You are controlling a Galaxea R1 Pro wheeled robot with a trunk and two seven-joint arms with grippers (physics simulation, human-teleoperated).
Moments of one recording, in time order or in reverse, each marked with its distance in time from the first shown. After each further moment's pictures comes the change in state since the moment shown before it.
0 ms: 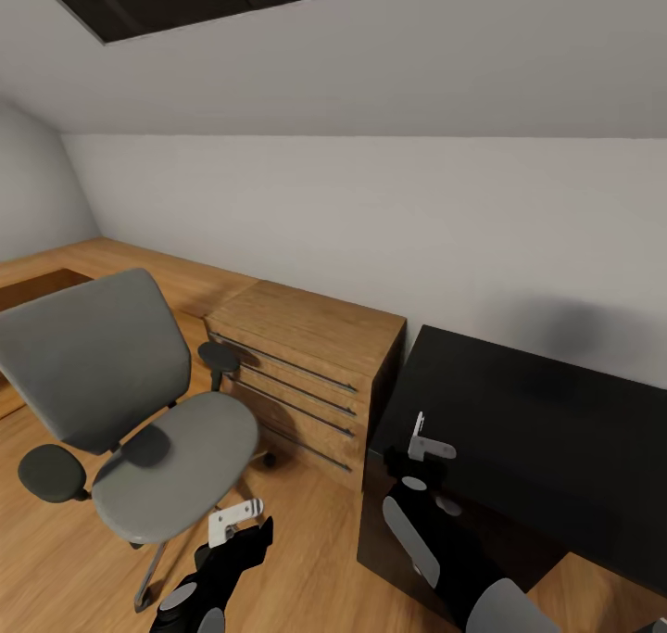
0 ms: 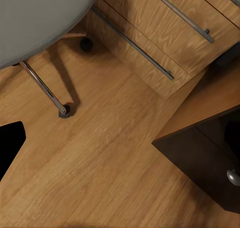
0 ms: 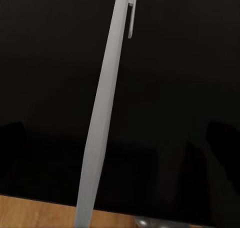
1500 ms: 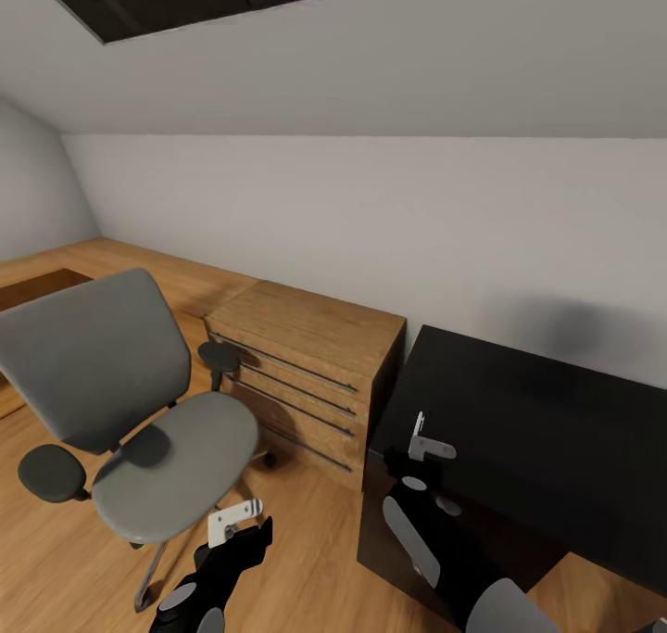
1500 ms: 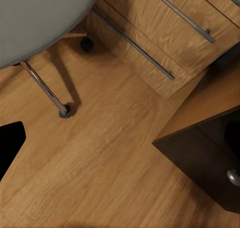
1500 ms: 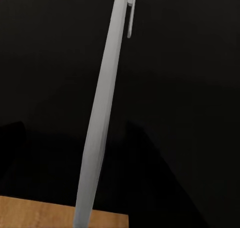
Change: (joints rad) left arm 0.000 0.001 0.001 0.000 0.001 0.000 0.000; right arm 0.000 0.000 0.000 0.000 -0.001 -0.001 -0.001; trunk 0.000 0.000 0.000
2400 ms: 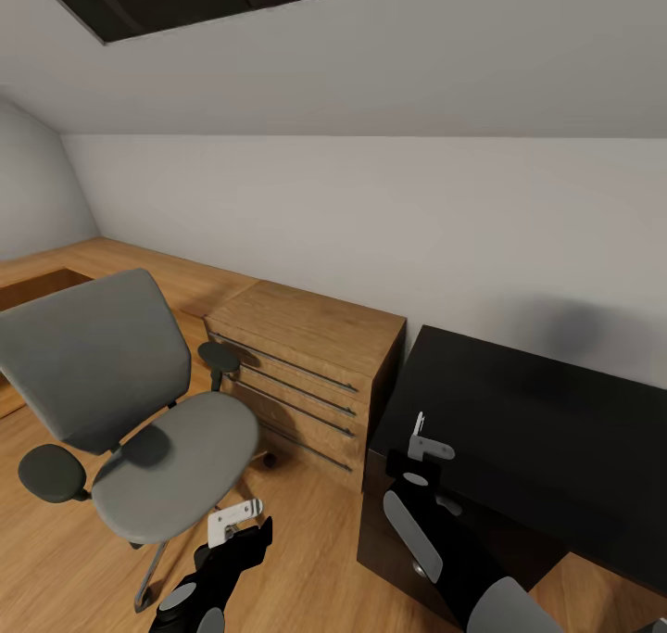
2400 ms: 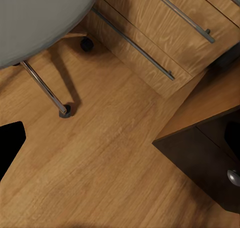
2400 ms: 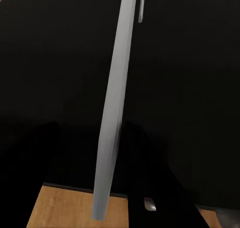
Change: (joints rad) left arm 0.000 0.000 0.000 0.000 0.000 0.000 0.000; right arm 0.000 -0.004 -0.001 -0.034 -0.074 0.043 0.001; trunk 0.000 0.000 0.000
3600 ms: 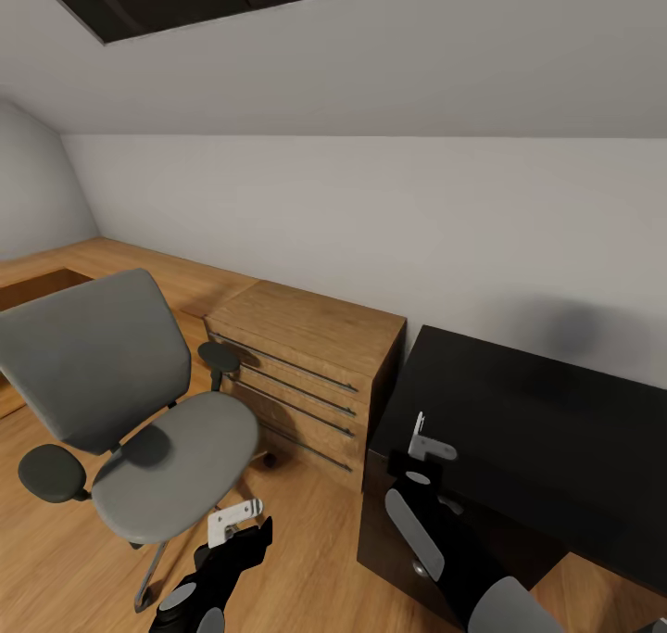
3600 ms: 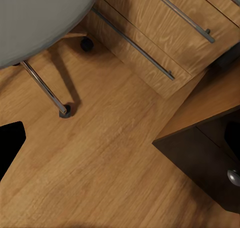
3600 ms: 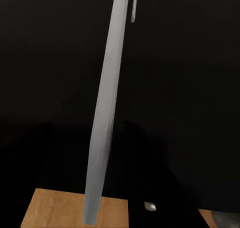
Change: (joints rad) left arm 0.000 0.000 0.000 0.000 0.000 0.000 0.000; right arm 0.000 -0.002 -0.014 -0.003 -0.005 0.004 -0.001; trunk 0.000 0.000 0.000
